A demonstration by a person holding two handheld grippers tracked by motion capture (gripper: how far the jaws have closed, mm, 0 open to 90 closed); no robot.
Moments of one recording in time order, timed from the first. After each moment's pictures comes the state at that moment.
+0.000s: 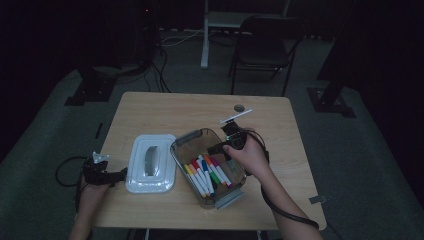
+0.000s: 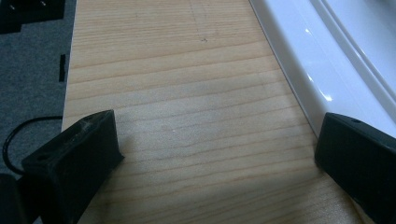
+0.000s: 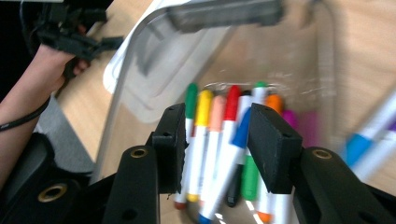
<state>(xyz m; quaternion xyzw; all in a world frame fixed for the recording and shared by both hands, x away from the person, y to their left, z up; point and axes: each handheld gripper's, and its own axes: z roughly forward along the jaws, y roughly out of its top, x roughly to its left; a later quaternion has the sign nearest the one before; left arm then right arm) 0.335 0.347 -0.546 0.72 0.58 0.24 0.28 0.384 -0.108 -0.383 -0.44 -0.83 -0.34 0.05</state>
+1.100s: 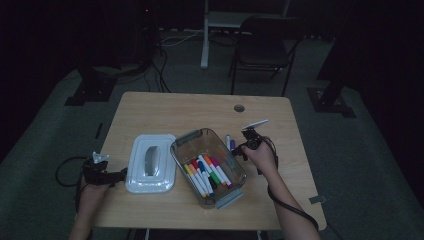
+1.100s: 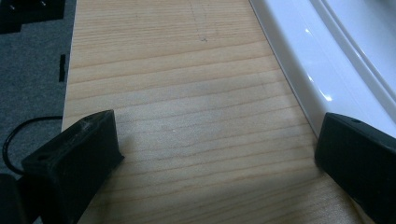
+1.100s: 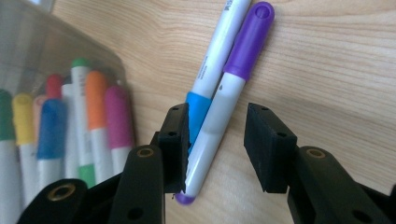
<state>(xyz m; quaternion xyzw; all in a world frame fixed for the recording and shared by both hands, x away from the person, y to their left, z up) 0.335 0.347 -0.546 0.72 0.59 0.24 0.28 0.447 -0.174 -0.497 -0.58 -0.77 -0.26 0.05</state>
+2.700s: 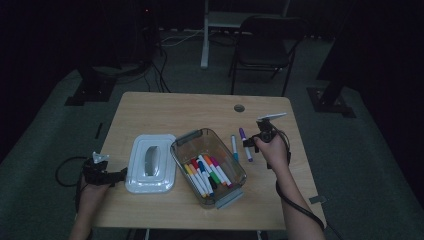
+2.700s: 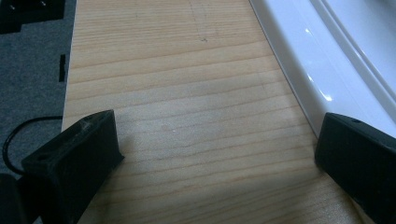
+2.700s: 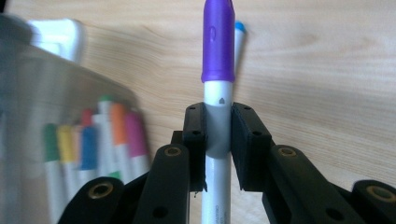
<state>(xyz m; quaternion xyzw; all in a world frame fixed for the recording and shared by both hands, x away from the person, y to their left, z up) 0.335 0.347 -0.546 0.72 0.59 0.24 0.28 0.439 -0.209 -0.446 -0.61 -0.73 -0.31 0.04</state>
